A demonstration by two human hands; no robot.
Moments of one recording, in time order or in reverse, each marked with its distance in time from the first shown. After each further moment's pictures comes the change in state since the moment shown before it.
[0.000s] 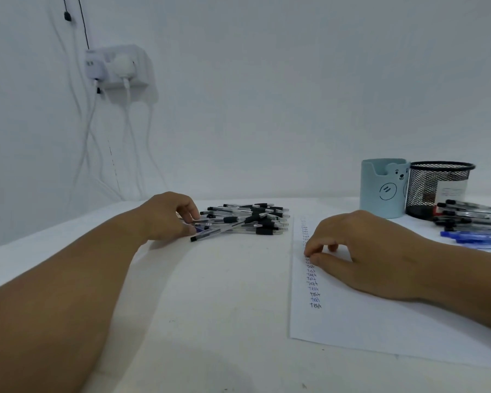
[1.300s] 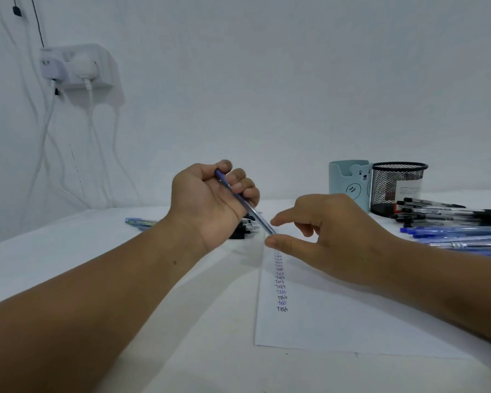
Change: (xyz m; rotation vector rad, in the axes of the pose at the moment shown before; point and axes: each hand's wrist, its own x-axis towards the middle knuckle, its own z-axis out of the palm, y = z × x) left_hand -0.036 0.153 0.039 -1.932 -0.221 0.033; right_hand 0.002 -0.005 -0.006 0.095 0.353 0.029
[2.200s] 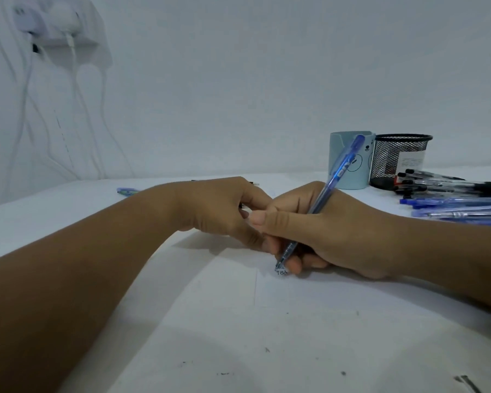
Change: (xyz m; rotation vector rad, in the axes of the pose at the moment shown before) left_hand -0.017 0.002 -0.017 1.630 -0.693 -0.241; right_hand -0.014 -0.052 -0.007 0.885 -0.416 0.358
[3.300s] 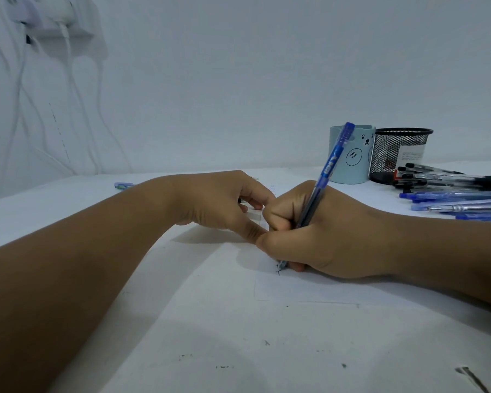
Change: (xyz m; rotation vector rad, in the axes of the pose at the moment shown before) left_hand 0.002 -0.005 -0.001 0.067 -0.023 -0.004; right_hand -0.002 0.002 -0.001 -0.294 -0.059 -0.080
